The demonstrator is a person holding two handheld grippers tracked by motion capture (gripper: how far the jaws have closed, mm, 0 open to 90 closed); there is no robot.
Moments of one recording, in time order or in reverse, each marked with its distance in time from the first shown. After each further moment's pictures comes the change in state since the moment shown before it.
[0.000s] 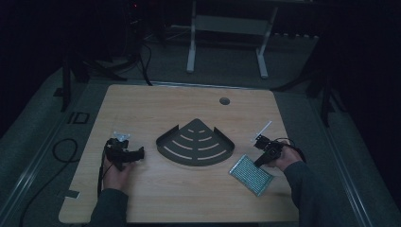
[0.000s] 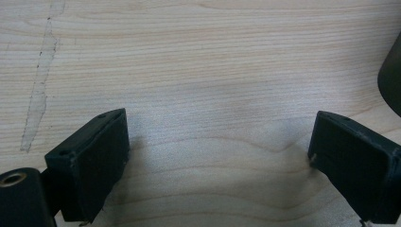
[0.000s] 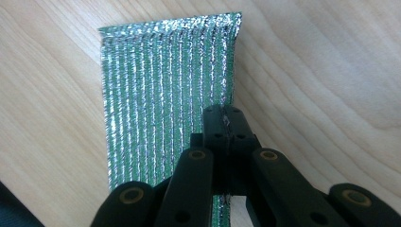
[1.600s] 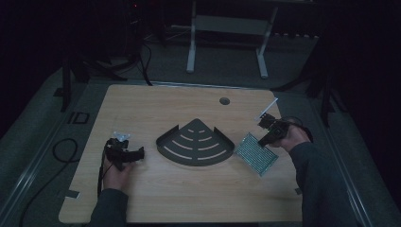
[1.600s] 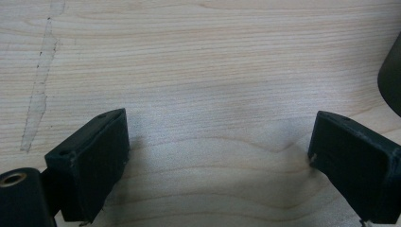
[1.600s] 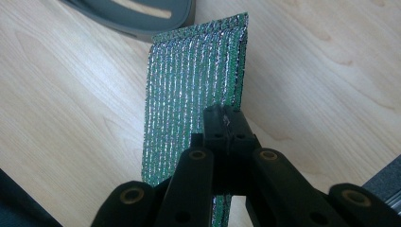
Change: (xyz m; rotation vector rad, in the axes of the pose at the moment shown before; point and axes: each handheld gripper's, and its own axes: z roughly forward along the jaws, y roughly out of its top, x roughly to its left) left arm 0.000 0.000 0.000 0.000 0.000 0.000; right arm -0.003 0.032 -0.073 -0.062 -0.110 -0.015
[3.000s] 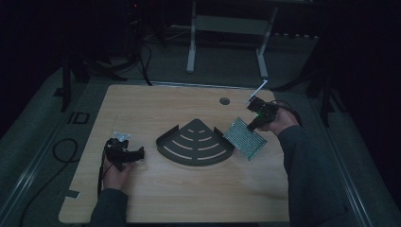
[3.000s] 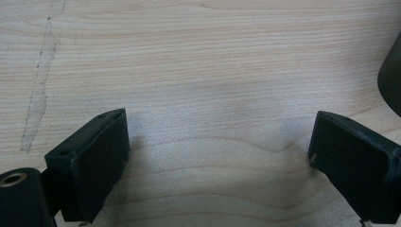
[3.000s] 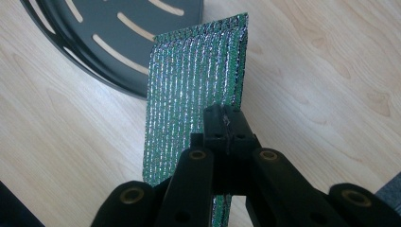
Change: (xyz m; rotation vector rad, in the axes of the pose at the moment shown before) left arm 0.000 0.000 0.000 -0.001 0.001 -0.001; right arm 0.005 0.054 -0.023 -0.055 -0.007 -0.025
